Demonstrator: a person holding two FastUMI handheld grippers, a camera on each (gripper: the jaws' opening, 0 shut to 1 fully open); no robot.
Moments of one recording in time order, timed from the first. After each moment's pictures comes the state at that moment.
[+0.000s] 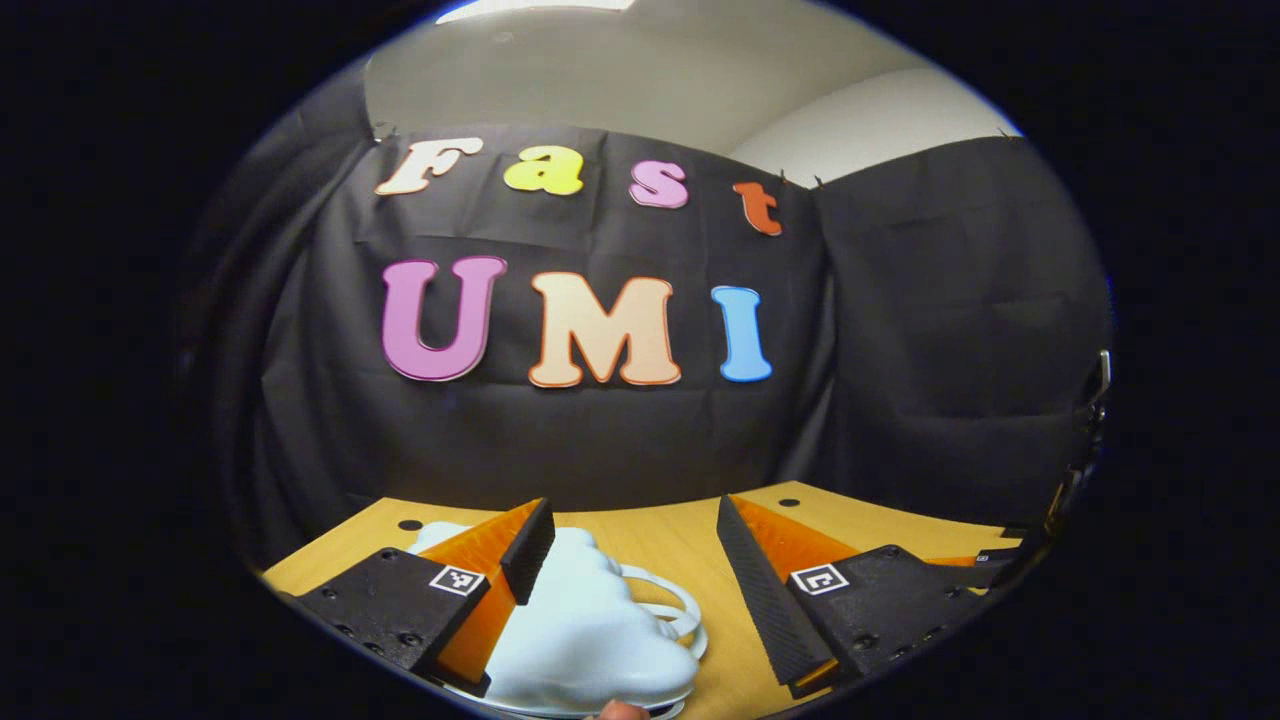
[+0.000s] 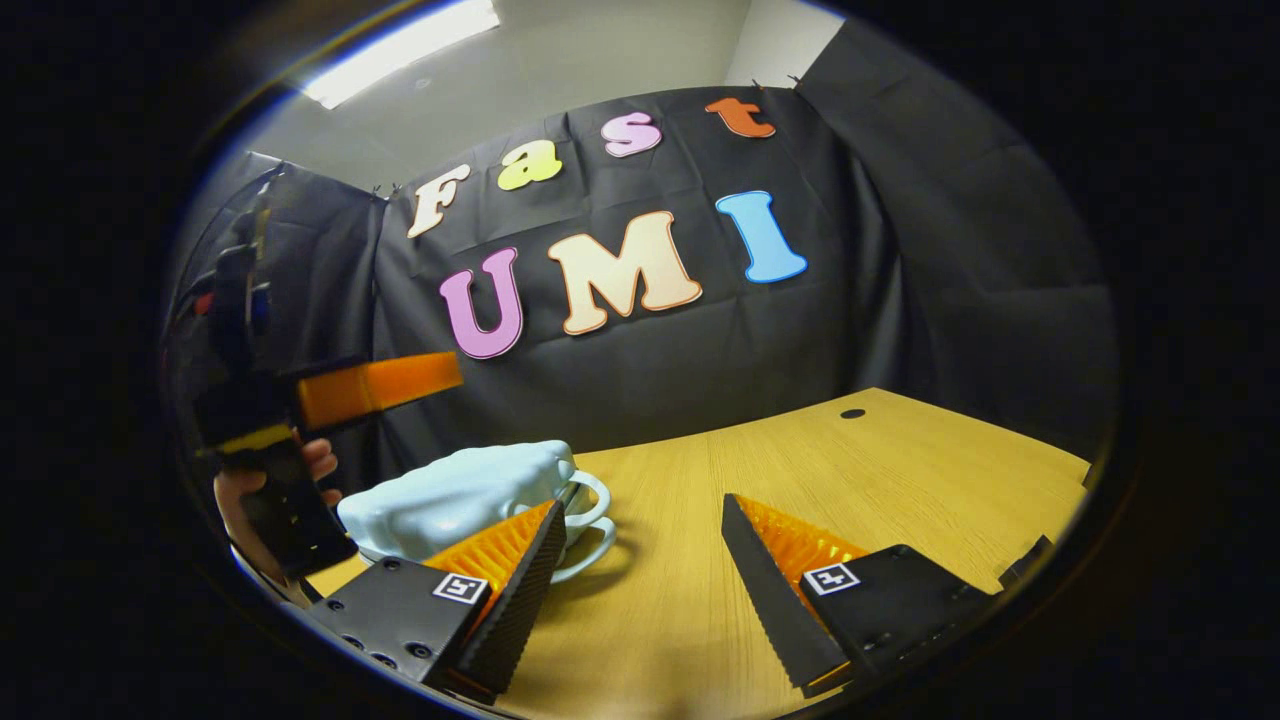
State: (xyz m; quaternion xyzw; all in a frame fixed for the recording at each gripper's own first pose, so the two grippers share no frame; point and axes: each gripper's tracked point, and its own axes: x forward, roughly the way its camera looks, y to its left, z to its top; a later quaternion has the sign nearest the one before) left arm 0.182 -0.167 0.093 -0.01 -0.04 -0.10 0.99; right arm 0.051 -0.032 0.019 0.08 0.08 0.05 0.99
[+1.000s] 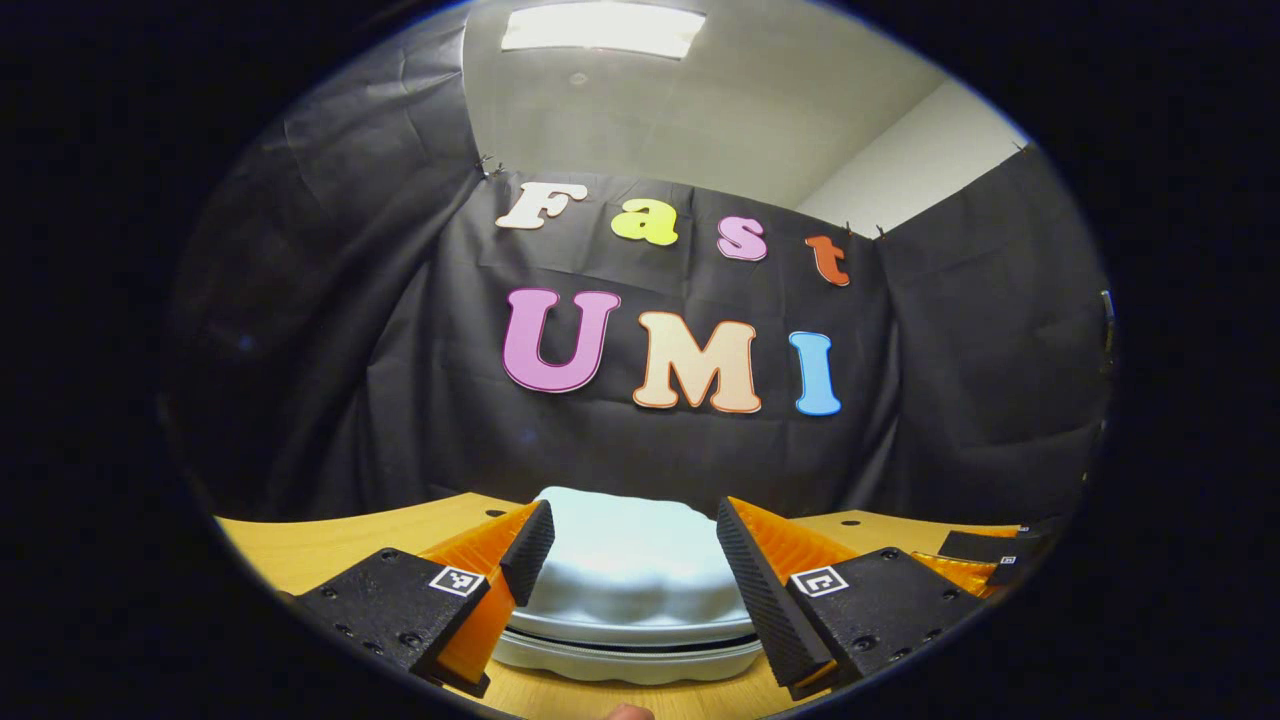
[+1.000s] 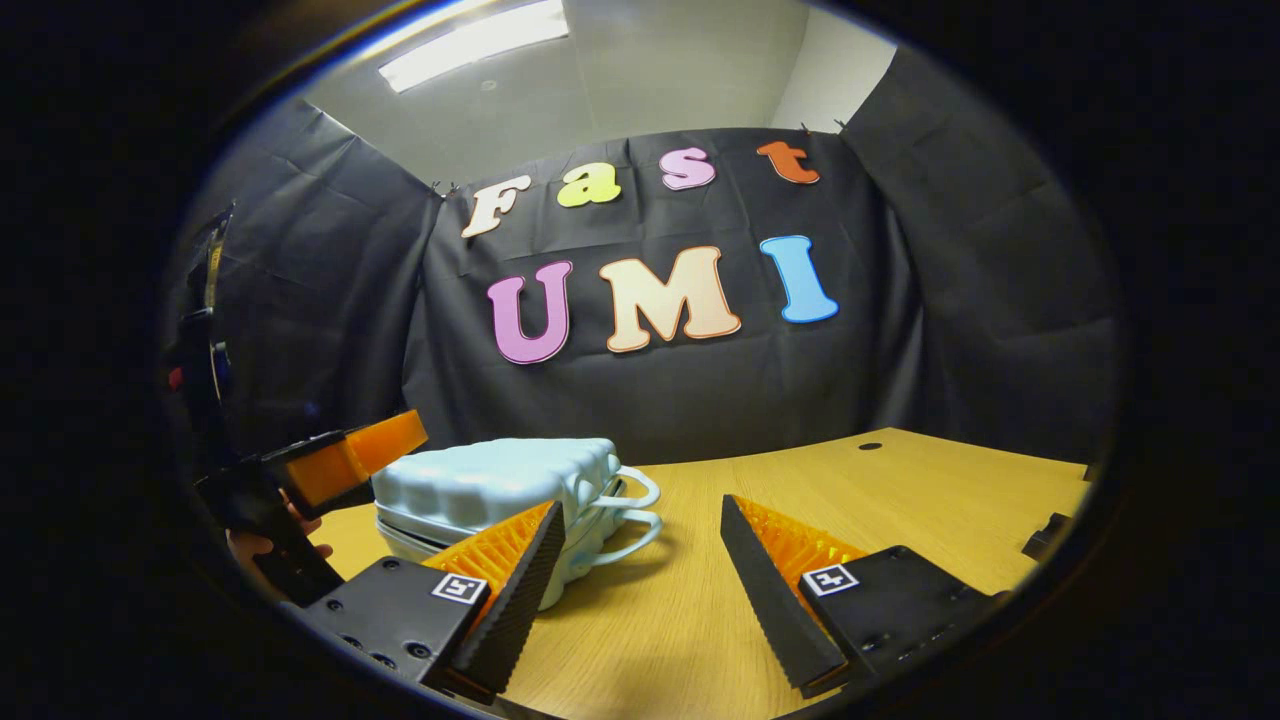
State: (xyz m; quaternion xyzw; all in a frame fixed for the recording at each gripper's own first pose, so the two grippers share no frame) left arm 0.104 -0.084 0.044 -0.04 -0.11 -0.02 0.99; right arm 0.003 0.015 0.004 0.03 0.02 0.07 1.00
